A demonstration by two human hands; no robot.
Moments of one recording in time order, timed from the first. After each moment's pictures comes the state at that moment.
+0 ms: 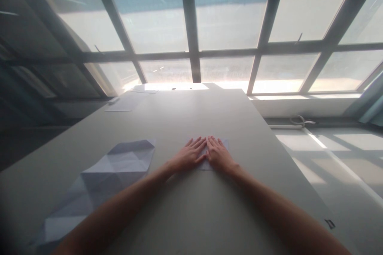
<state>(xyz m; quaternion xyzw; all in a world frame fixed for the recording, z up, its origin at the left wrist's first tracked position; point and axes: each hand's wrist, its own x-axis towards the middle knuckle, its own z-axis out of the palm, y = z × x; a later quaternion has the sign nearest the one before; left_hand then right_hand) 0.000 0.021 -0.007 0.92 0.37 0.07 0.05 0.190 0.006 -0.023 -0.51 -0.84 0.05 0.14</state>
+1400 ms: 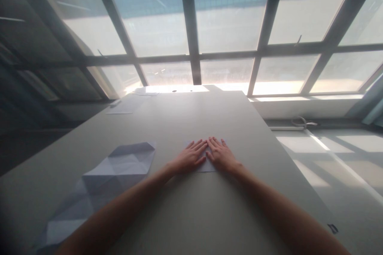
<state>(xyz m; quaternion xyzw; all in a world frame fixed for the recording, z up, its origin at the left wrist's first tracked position) -0.001 0.022 -0.007 0.93 0.36 0.07 0.05 0.198 0.014 -0.022 -0.52 -0.85 0.07 0.12</state>
